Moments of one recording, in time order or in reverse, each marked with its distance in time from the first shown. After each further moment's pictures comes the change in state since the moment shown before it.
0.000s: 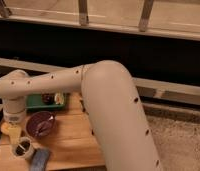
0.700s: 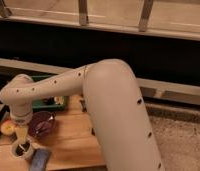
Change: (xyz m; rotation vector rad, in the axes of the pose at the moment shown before) arm 0.028 -0.021 0.024 0.115 0.031 0.076
